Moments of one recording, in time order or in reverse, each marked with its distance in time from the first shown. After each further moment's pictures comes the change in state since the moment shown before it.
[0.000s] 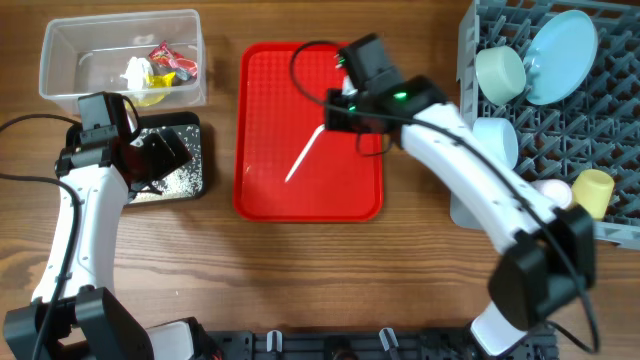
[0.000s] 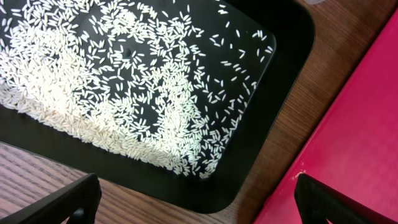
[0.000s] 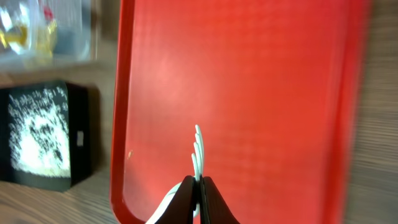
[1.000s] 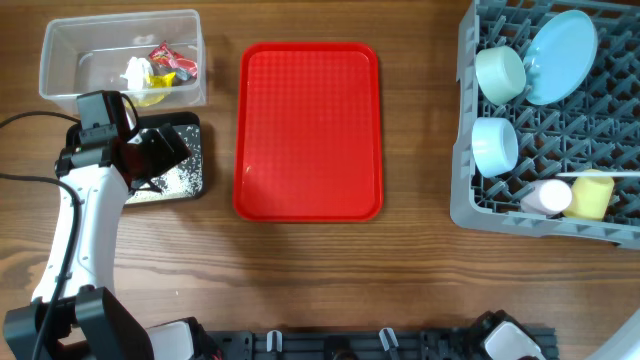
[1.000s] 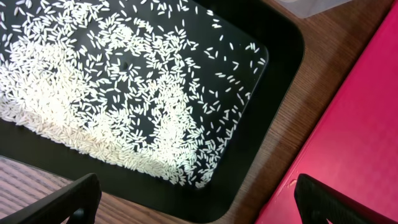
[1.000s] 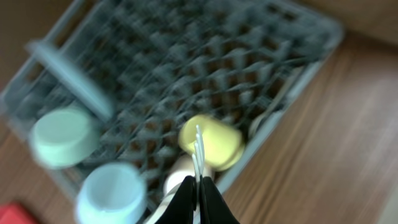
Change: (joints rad) left arm 0.000 0.000 0.000 0.034 0.000 0.000; right arm -1.267 -0.566 0.000 -0.455 0.147 -0.208
